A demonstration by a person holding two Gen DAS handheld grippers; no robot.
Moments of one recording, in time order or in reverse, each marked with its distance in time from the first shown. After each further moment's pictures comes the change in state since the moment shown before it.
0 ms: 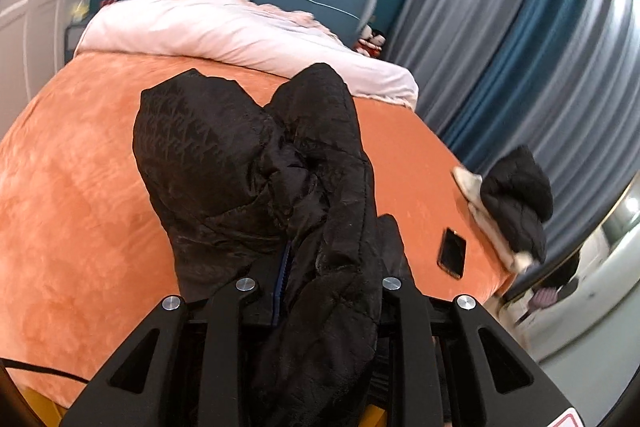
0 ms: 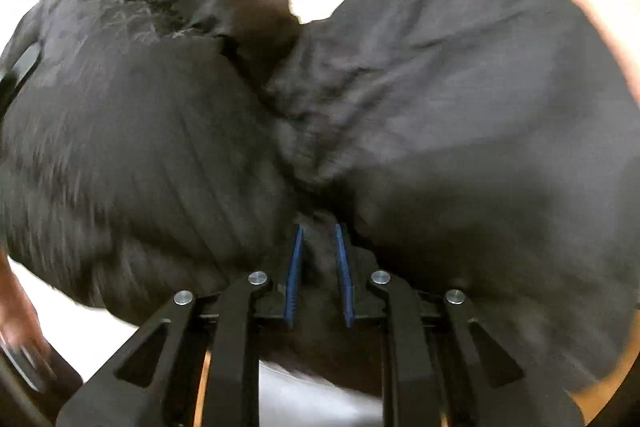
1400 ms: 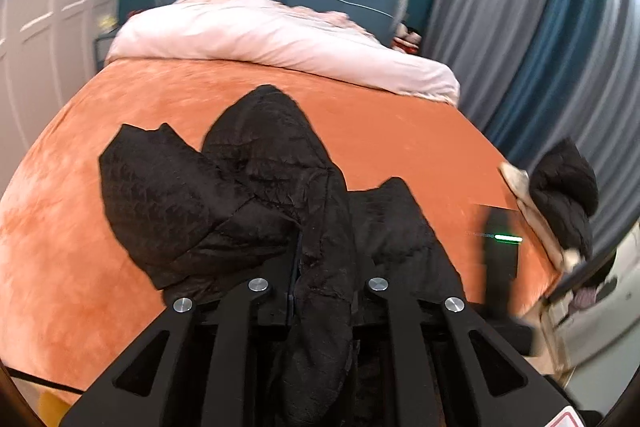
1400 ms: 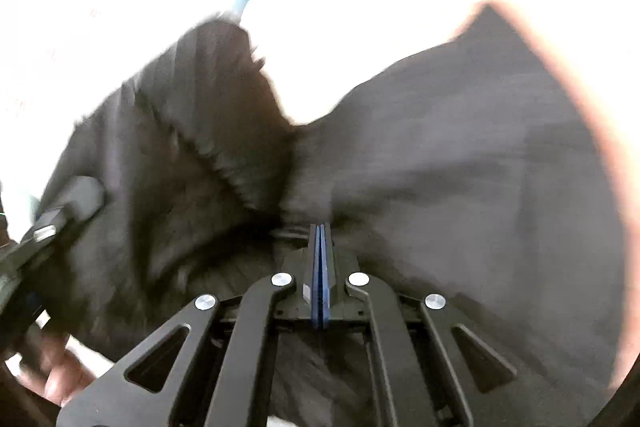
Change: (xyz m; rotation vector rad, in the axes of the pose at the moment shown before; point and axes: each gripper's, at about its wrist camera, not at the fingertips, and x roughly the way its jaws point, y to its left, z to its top) left arm 0.032 0.036 -0.004 0.036 -0.008 0.153; right arm -0.068 -0.017 0.086 -0.083 -0.063 -0.050
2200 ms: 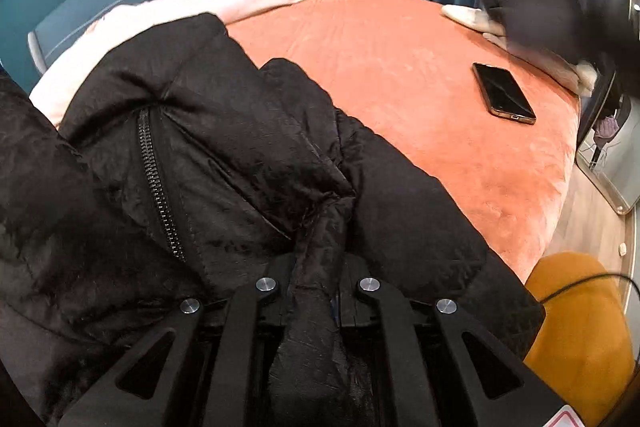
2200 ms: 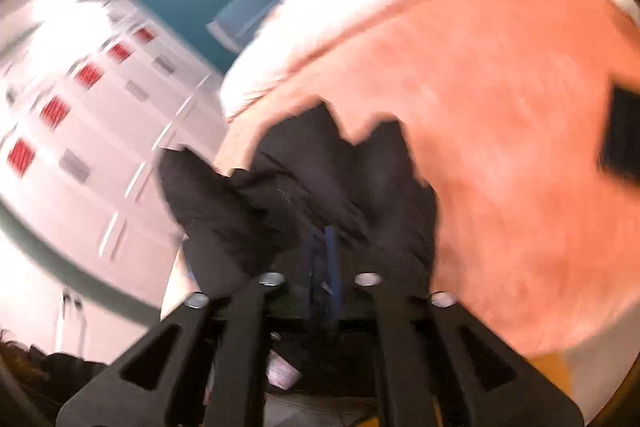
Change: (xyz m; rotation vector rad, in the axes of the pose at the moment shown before) left arm 0.163 -0.141 -0.096 0.500 0.184 -0.017; right arm -0.146 0.004 0.008 -0.061 -0.150 0.002
